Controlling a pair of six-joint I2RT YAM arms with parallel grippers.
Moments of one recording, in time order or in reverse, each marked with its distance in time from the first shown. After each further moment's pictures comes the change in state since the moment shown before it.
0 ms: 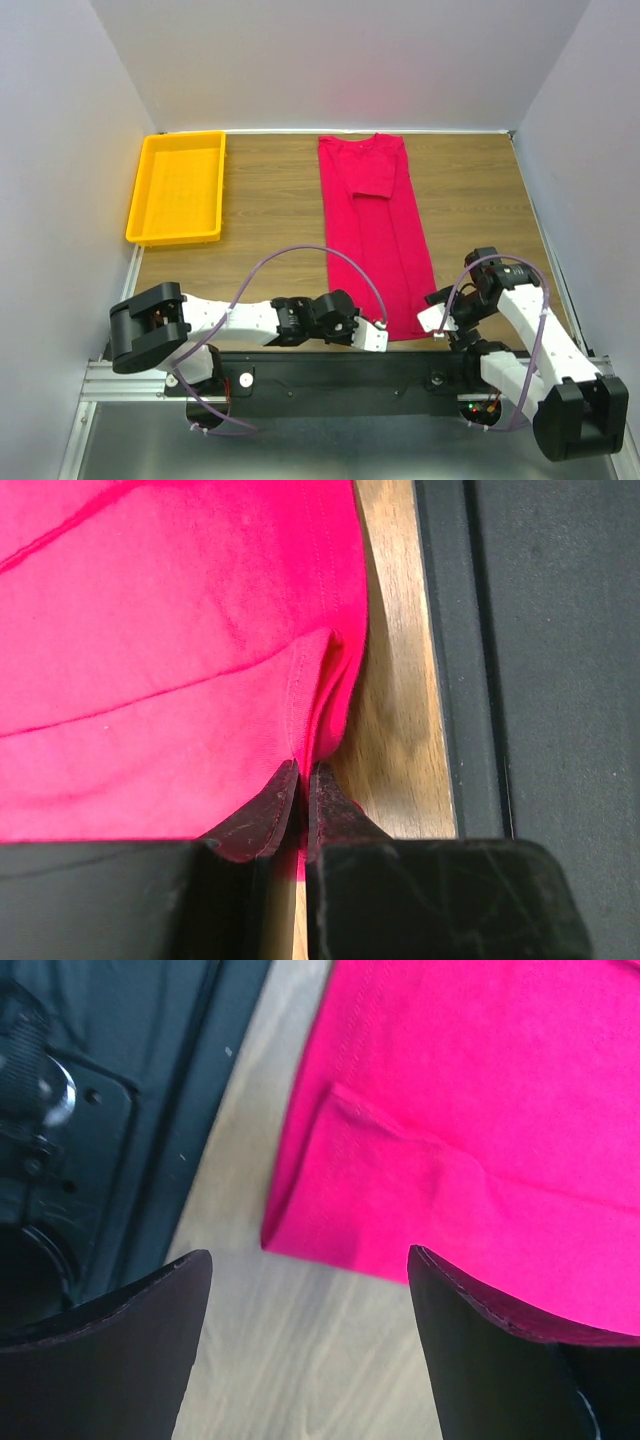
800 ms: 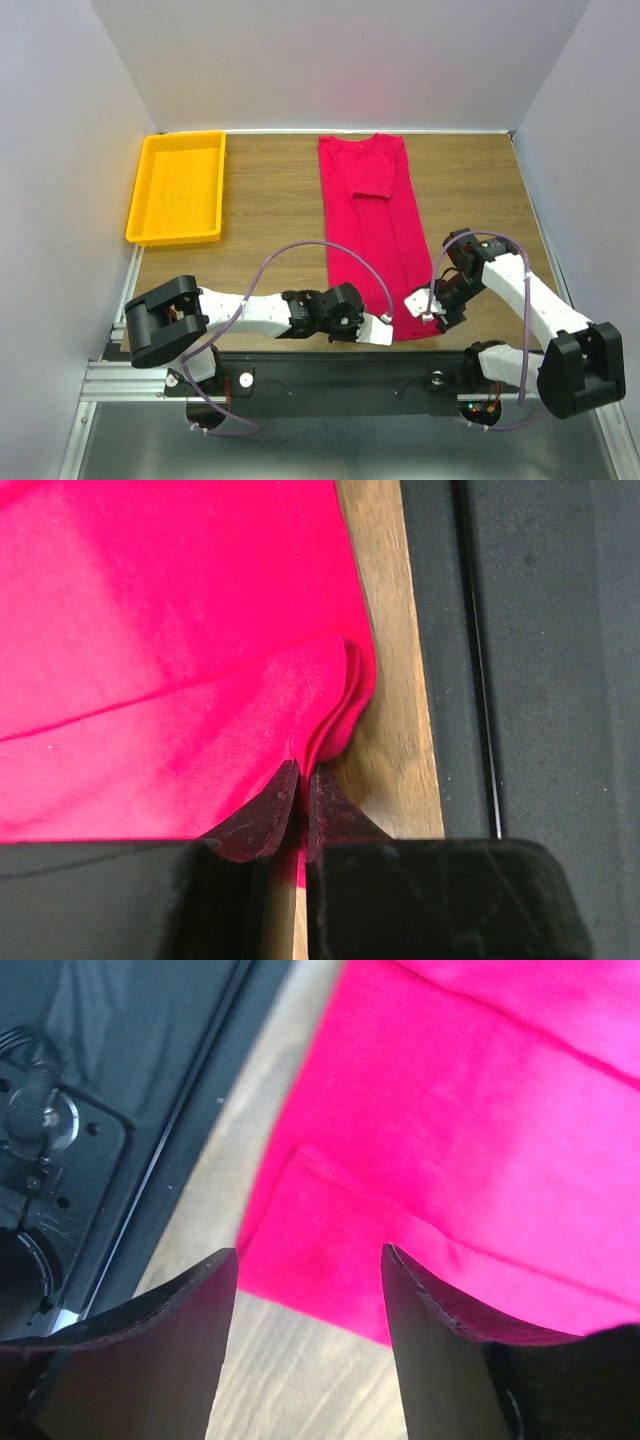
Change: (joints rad) left arm 0.043 0.101 0.074 -0.051 0.097 -0.038; right arm 0.158 0.251 0.133 0.005 -0.043 0.051
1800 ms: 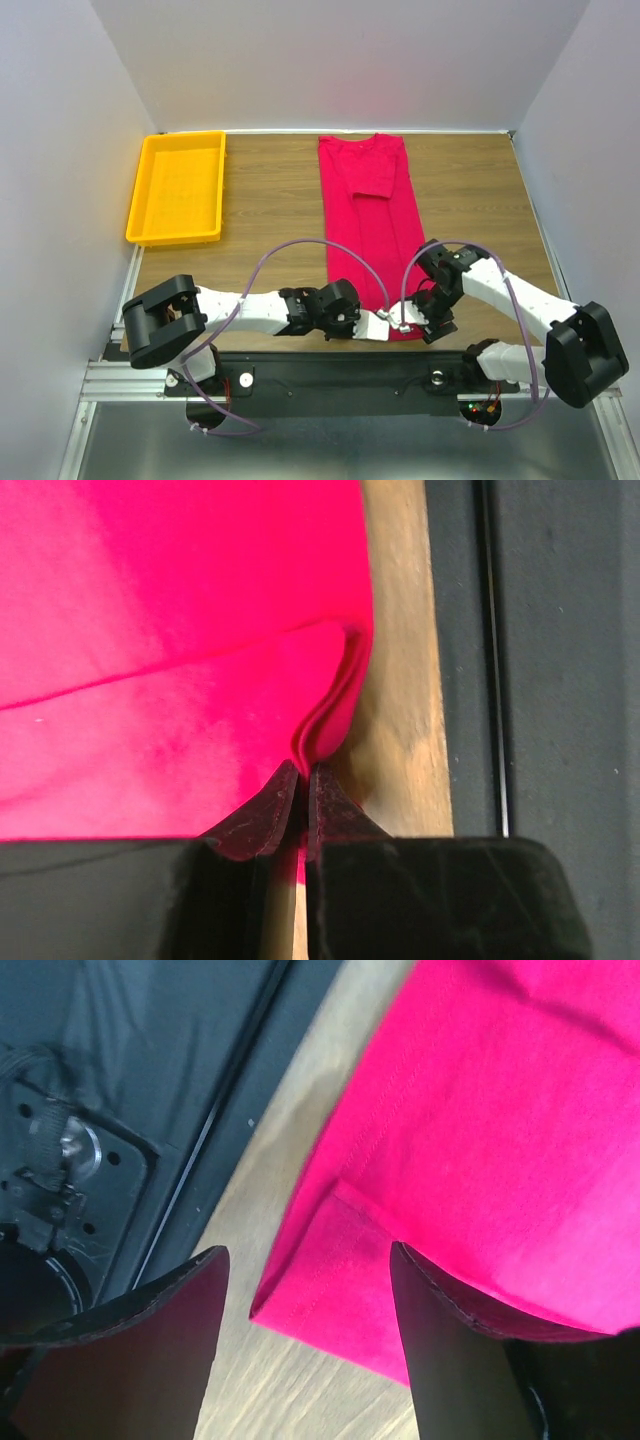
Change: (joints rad) left arm 0.038 -0.010 -0.008 -0.020 0.015 -0.016; right arm 0.249 0.066 -0.029 0.116 0.099 0.284
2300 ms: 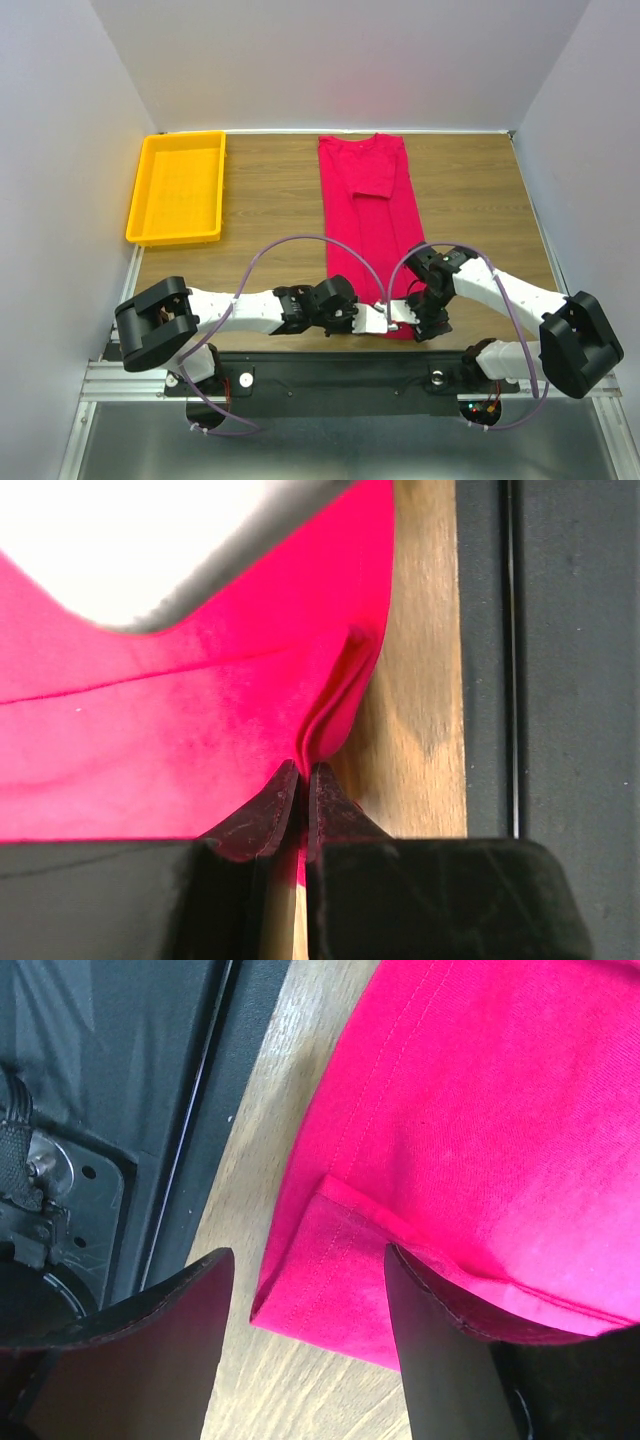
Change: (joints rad) left arm 0.012 -0.036 -0.014 0.027 -0.013 -0.021; right arm 0.090 0.053 -0.006 0.085 0.114 0.212
